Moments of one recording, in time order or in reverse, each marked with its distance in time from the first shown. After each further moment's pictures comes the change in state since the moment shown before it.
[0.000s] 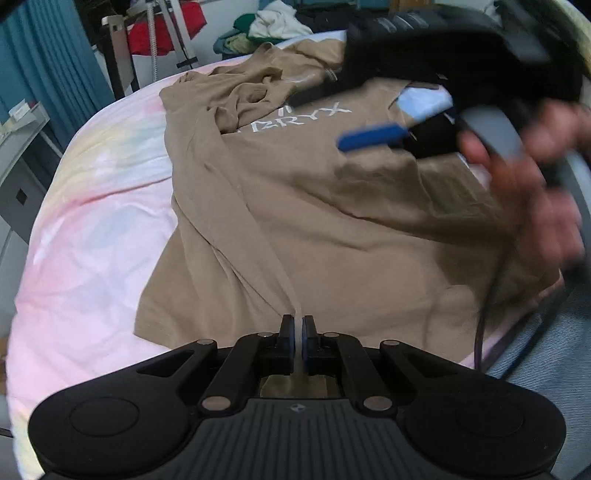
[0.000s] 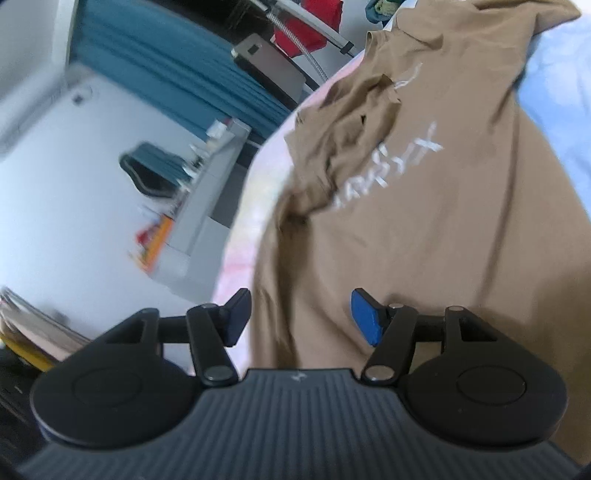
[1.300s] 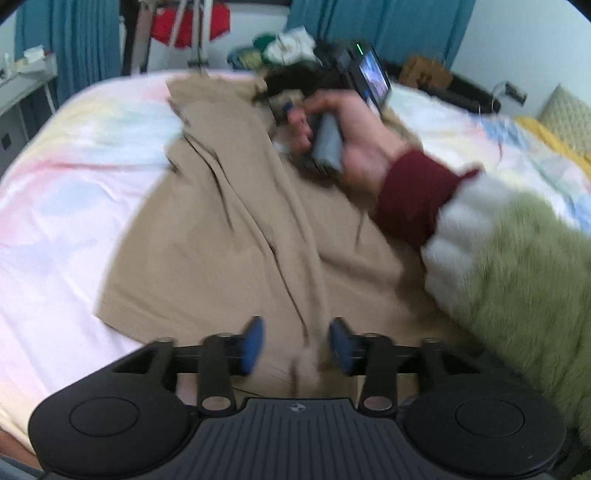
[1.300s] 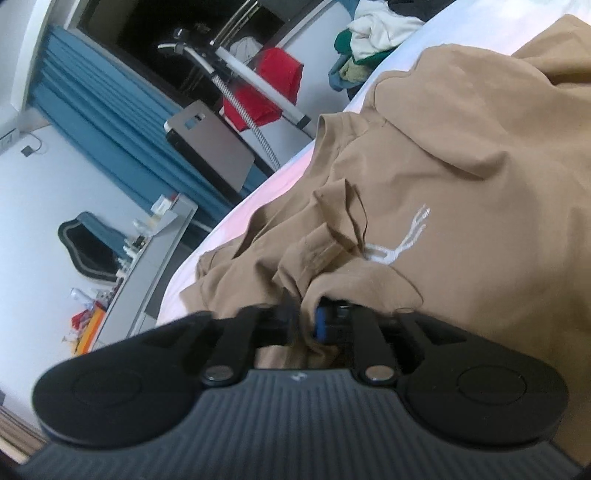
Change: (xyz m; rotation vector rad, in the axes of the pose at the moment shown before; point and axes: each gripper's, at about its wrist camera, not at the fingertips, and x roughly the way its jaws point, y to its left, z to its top) left arm -0.015 -0.005 0.003 -0.242 -0.135 -0.157; right arm 0.142 -0.057 0.147 -0.068 -0.234 -0.134
